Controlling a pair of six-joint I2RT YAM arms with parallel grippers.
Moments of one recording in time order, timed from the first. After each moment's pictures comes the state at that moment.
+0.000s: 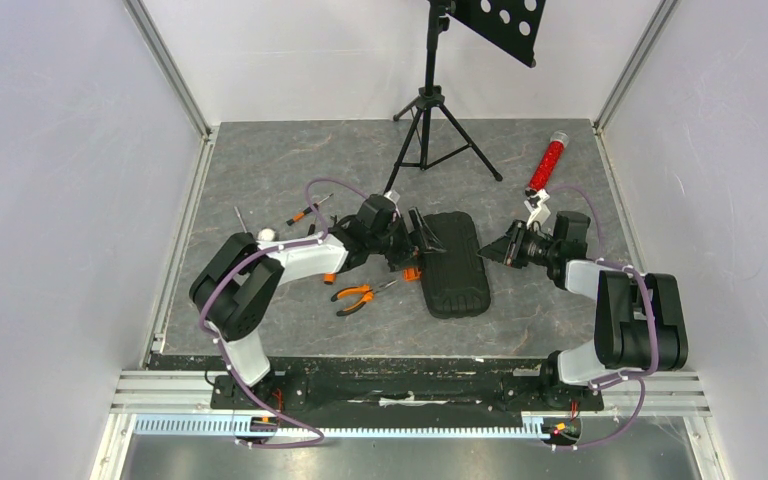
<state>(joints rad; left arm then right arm) -0.73 1.77 0.99 0.13 0.30 -1.08 -0.09 1.48 0.50 0.29 -0.88 0.35</state>
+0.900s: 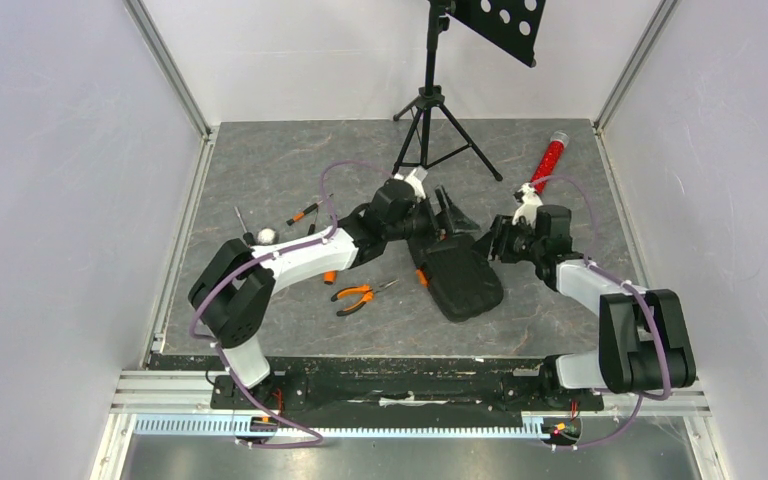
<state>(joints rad) -0.82 1.74 1.14 0.14 0.31 -1.16 0.05 1.38 0.54 0.21 -0.51 0.29</state>
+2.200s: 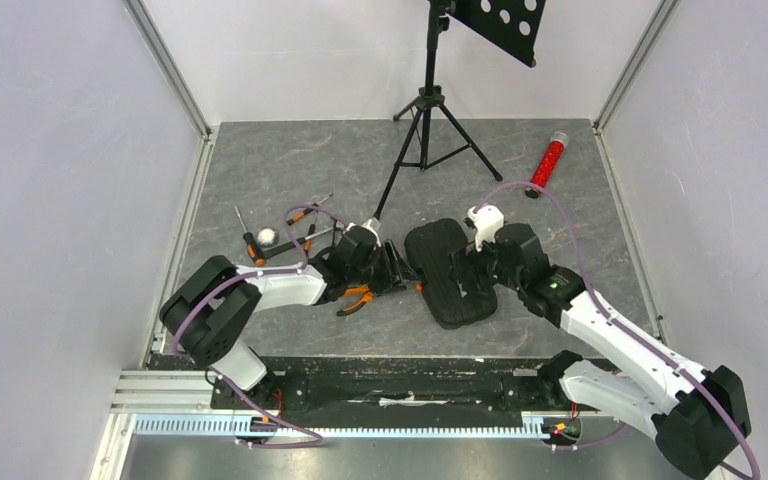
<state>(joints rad) -0.75 1.57 0.69 0.22 0.24 -1.09 0.57 0.94 0.64 -0.32 -0.02 0.05</state>
